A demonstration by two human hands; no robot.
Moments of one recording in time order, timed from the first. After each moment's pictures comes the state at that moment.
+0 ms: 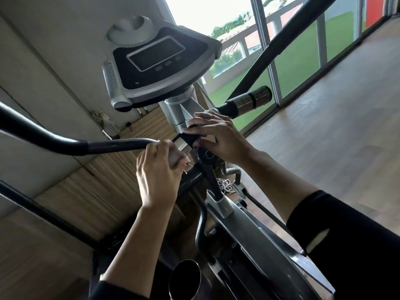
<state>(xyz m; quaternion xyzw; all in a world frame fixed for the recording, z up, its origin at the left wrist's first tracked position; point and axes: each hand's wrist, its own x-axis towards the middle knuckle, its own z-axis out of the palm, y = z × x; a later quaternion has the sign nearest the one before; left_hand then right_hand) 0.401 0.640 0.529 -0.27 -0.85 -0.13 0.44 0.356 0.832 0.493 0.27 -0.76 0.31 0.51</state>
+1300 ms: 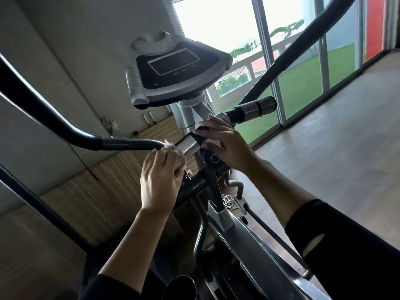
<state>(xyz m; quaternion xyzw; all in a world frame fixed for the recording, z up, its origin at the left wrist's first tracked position) 0.397 0.606 0.506 -0.33 -0.80 -0.05 0.50 0.366 0.822 0.475 0.24 -0.76 0.33 0.50</state>
